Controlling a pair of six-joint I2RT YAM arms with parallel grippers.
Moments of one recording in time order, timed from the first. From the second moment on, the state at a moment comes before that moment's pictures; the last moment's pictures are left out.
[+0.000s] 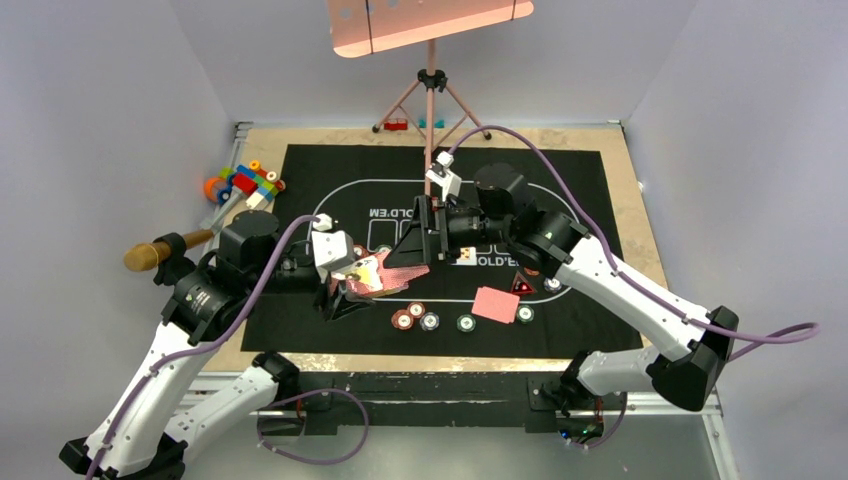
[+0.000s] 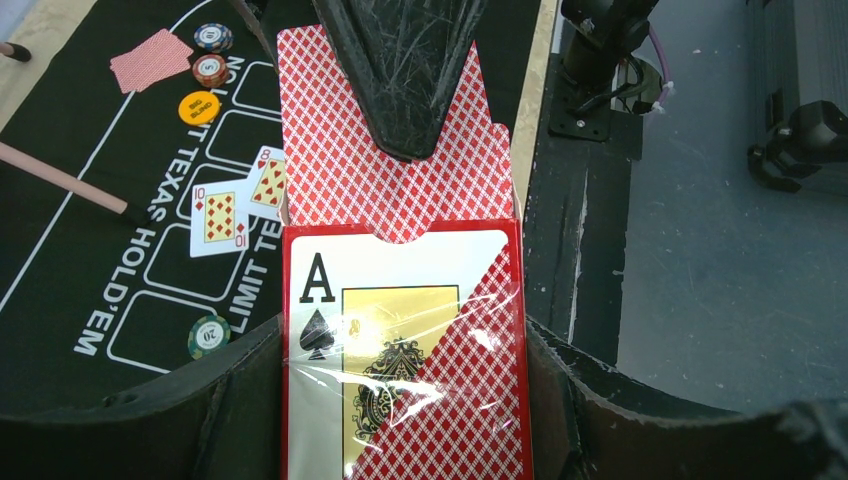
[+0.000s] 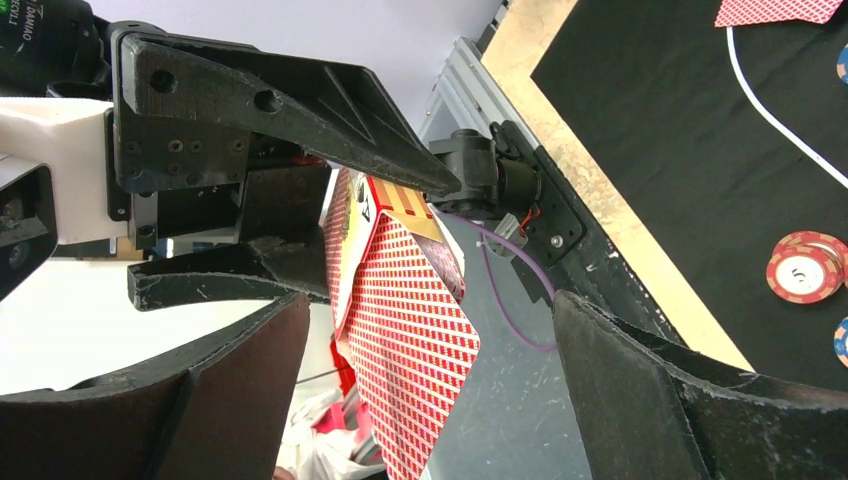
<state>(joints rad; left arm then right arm) -0.54 0.75 1.11 -0.83 0.72 0.31 0.84 1.28 1.30 -0.39 -0.59 0.88</state>
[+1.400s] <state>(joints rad) -0.54 0.75 1.11 -0.83 0.72 0.30 0.76 1.21 1.43 -0.67 -0.54 0.81</state>
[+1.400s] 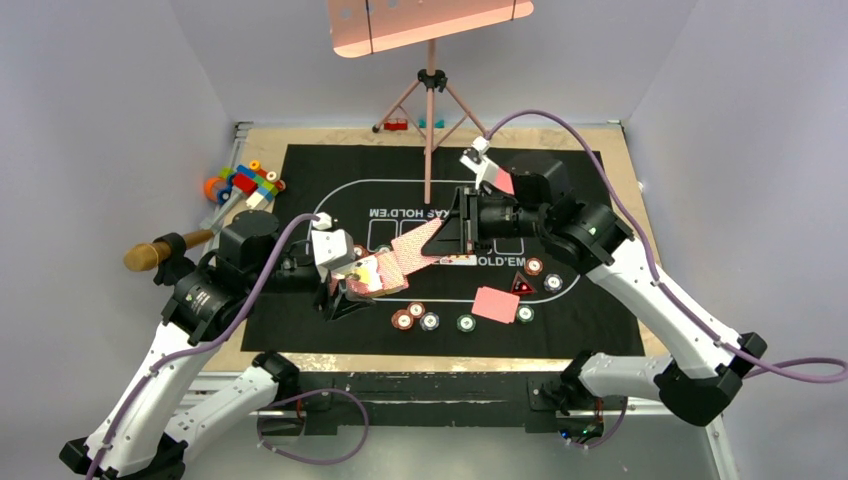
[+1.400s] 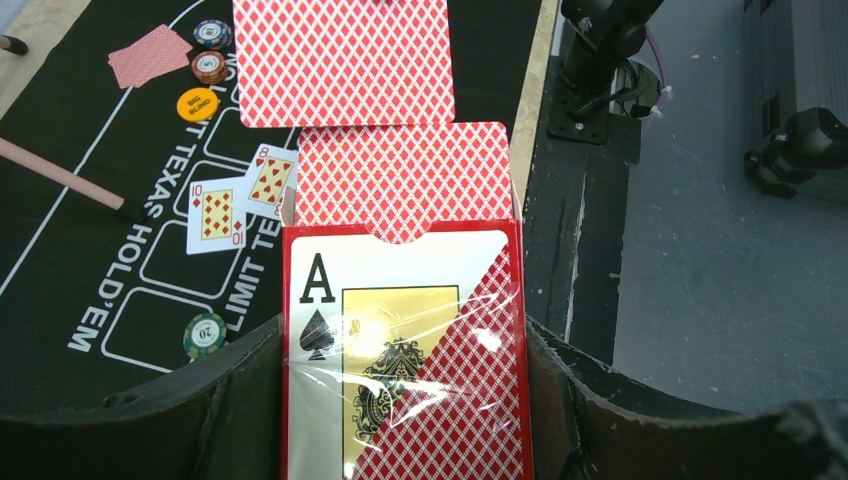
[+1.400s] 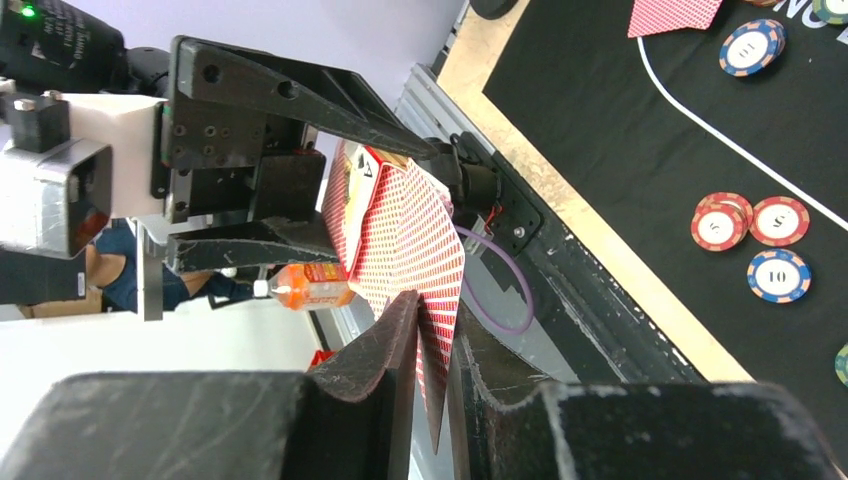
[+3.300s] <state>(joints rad) -0.54 0.72 1.11 -0.83 0.72 0.30 0.71 2.16 1.78 -0.97 0.83 0.46</state>
